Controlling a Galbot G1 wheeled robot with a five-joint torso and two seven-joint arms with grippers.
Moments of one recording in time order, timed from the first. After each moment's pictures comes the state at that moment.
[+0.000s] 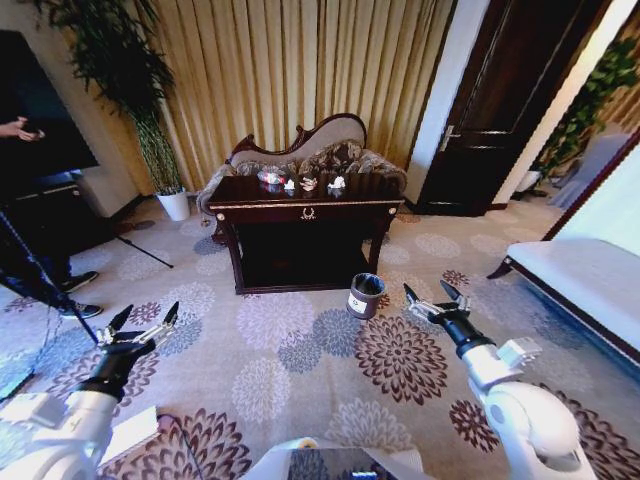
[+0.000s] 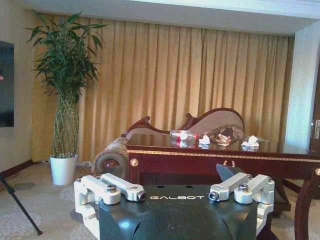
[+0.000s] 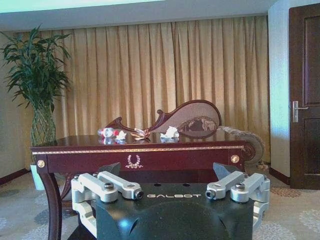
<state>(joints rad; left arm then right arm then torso) 1.88 -1.40 -1.15 -2.47 -0.61 0.24 0.23 -1.65 1.29 0.90 2.33 0.49 -0.26 -0.19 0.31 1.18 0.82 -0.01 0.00</state>
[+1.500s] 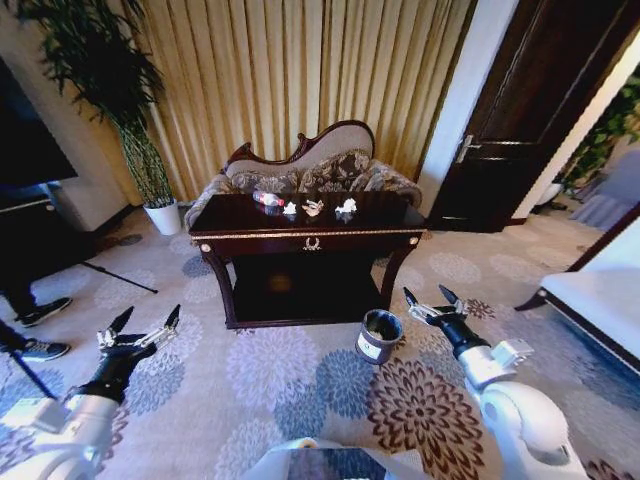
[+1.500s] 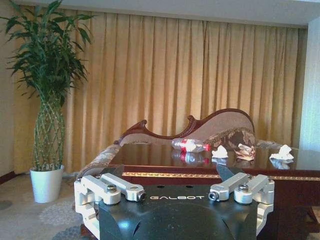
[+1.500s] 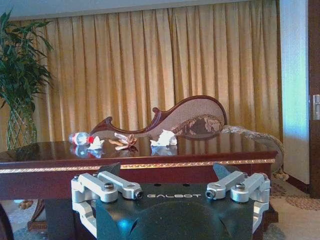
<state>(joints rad) 1.89 -1.41 -1.14 -2.46 -0.58 0.21 0.26 -1.64 1.29 0.88 2.27 0.48 -0.24 -0.19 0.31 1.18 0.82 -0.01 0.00</state>
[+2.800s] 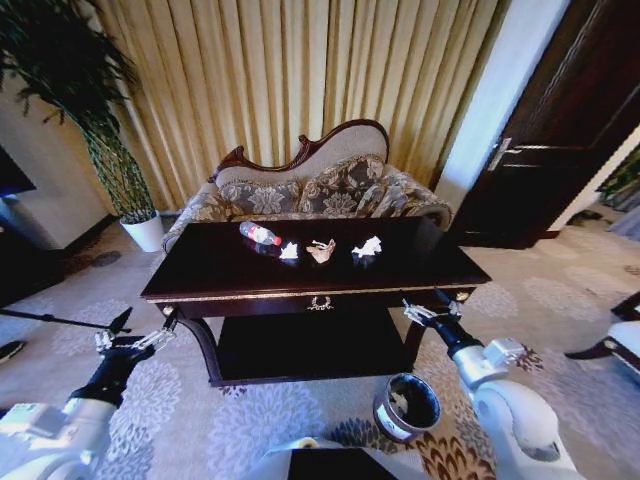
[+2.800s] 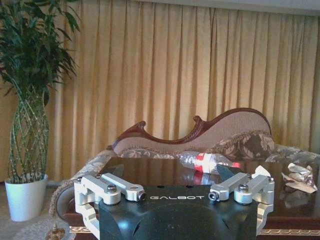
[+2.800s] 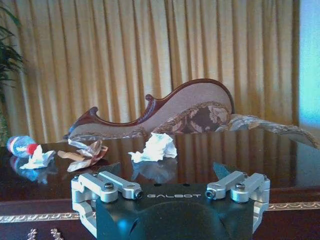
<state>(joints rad) 1.91 -1.43 -1.17 -2.46 -0.59 0.18 0.28 -1.59 1.28 0.83 2.24 0.48 -0.30 -0.14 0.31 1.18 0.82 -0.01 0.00</state>
